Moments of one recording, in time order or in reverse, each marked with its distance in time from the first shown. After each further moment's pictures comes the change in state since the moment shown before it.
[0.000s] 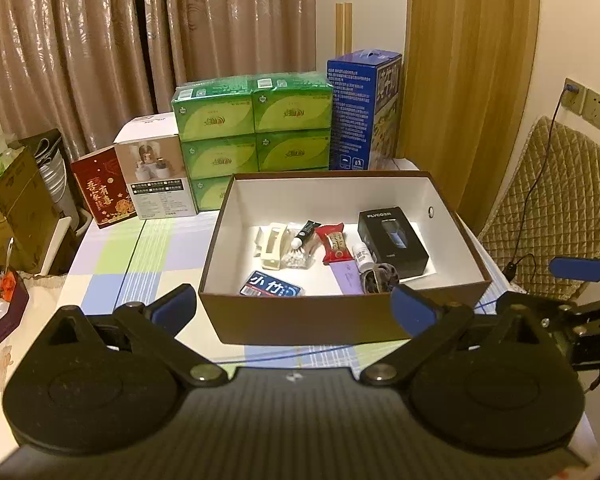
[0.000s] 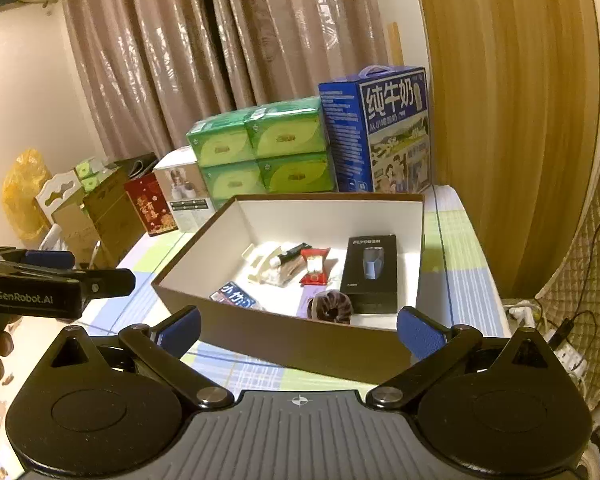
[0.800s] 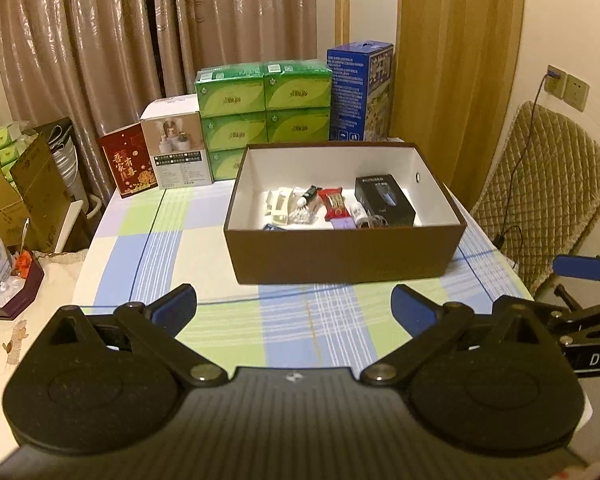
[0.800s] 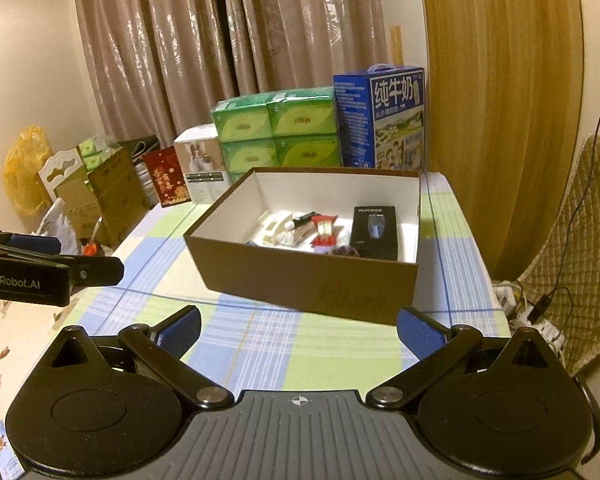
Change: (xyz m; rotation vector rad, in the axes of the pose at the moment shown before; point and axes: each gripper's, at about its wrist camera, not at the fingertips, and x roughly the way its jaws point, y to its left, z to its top) left arm -0.083 0.012 -0.056 0.002 0.037 0.003; right arm -0.063 0.058 -0.054 -0.025 0.021 -0.059
